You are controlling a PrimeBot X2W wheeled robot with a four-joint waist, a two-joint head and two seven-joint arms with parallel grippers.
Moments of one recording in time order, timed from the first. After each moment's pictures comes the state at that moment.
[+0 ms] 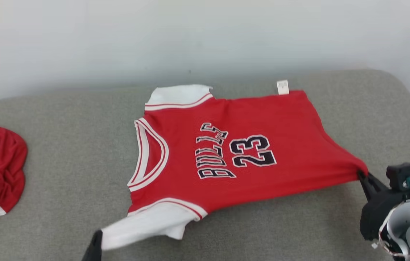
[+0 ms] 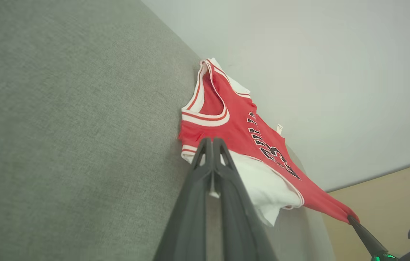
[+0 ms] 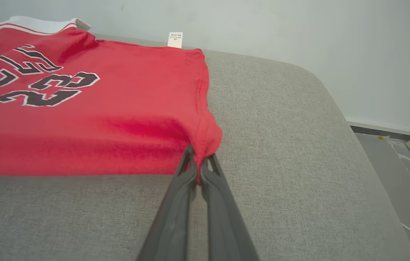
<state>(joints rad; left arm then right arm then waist) 0.13 0.18 -0.12 -0.03 -0.98 -0.01 -0.08 -0.33 -0.40 0.17 0.49 0.28 0.13 0.12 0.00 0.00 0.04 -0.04</state>
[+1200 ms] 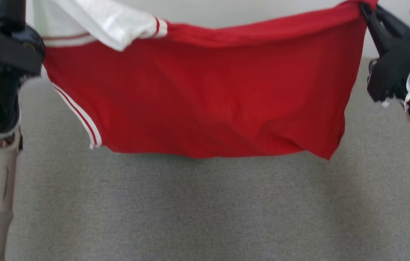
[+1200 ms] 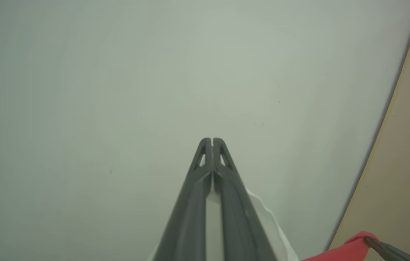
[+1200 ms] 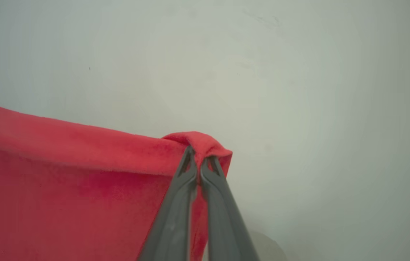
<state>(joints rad) -0.89 0.34 -0.14 0.14 -0.88 -0.01 0.09 -0.87 -0.50 0.32 0.25 0.34 0.13 0.32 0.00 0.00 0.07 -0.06</state>
